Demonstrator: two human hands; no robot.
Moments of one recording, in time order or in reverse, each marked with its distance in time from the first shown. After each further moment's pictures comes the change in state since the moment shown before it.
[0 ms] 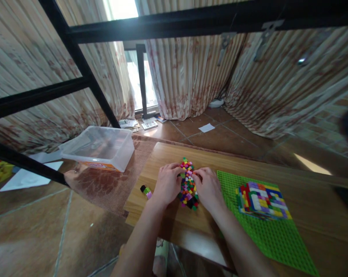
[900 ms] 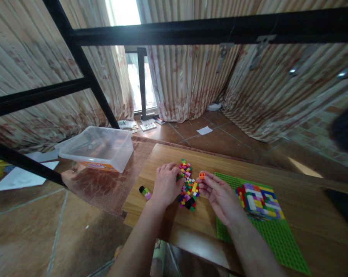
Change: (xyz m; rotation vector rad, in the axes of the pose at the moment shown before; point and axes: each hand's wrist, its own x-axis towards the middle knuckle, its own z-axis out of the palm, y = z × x) left_hand -0.002 0.010 -0.005 0.139 0.046 -0.032; right_hand -0.019 -0.005 -0.039 1.365 -0.141 0.624
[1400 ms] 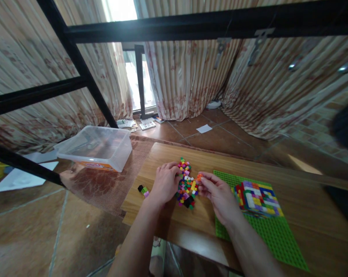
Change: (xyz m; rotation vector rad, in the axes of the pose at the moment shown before) left_hand 0.003 -0.003 0.001 -0.088 -0.099 0.006; right_hand 0.000 0.007 -0.002 -0.288 0.082 -0.094
